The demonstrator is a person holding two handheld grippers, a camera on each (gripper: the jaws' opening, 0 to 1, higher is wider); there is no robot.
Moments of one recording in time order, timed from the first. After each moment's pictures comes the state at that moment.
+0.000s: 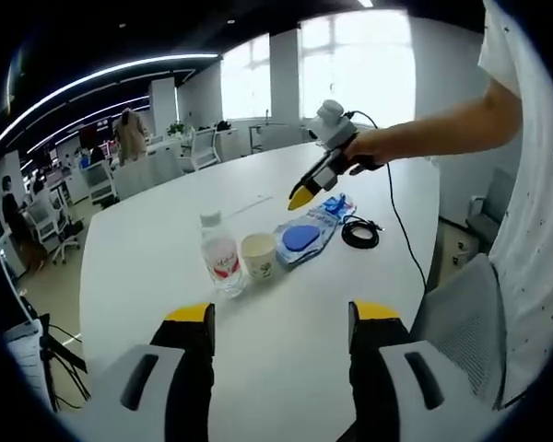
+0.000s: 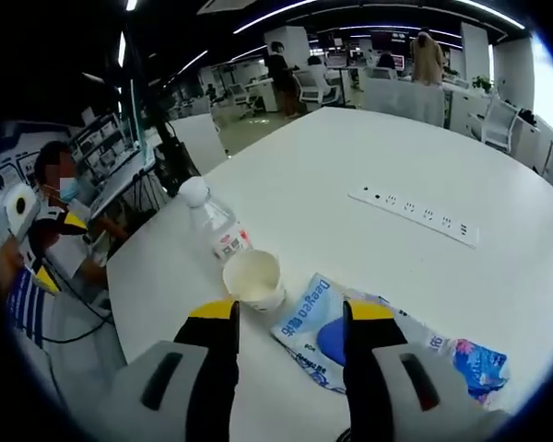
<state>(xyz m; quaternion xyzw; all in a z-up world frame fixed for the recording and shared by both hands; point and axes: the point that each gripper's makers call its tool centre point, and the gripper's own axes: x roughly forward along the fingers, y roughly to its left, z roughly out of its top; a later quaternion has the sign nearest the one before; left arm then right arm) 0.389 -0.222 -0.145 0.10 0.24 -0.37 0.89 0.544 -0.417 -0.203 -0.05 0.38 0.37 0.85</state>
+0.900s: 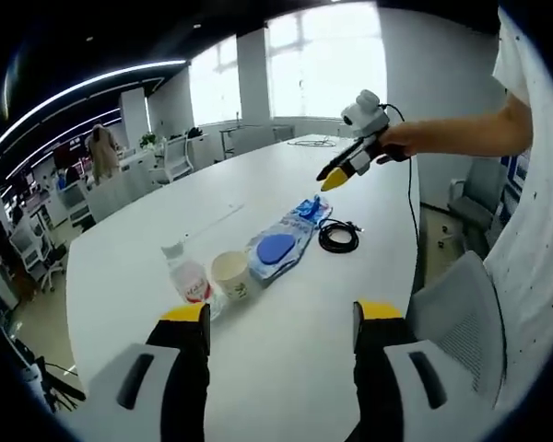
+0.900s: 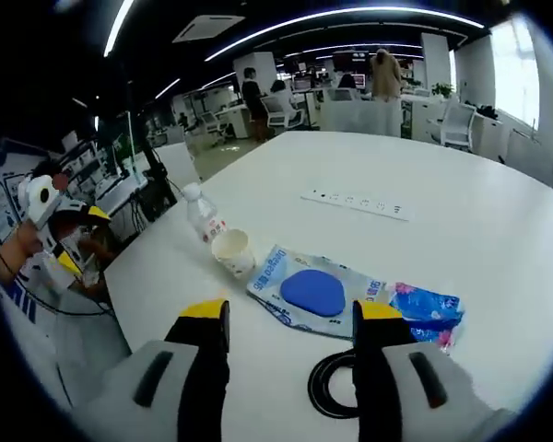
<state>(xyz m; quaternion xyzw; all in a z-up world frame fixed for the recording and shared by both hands) 0.389 -0.265 -0.141 0.14 0.23 -0.43 0.86 0.478 -0.520 -0.169 -0.01 0.33 0.30 0.89</state>
